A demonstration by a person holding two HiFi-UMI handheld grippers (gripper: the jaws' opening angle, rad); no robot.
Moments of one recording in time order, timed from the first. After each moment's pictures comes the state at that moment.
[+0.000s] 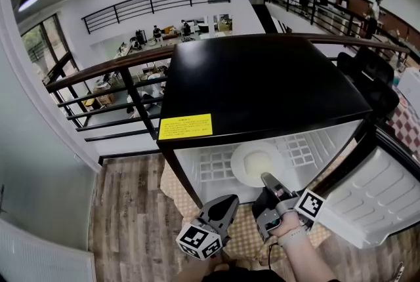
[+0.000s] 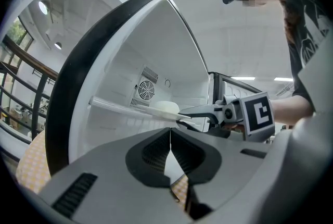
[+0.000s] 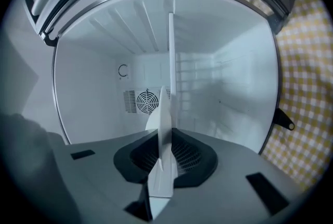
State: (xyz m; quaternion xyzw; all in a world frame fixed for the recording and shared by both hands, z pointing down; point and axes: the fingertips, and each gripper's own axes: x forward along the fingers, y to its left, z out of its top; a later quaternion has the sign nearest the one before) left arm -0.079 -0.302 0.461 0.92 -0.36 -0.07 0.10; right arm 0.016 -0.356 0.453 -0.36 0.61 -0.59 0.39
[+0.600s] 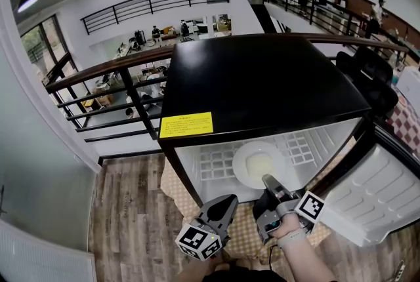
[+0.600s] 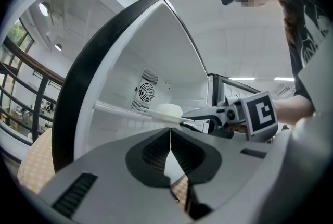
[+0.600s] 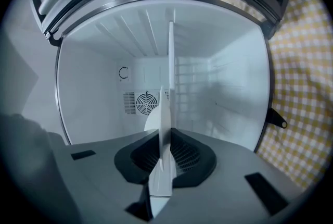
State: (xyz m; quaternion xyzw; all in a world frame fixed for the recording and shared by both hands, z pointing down) left arm -0.084 -0.297 0.458 0.92 -0.37 -0.07 0.09; right arm 0.020 -0.345 0.455 -0.38 0.59 -0.59 0.39
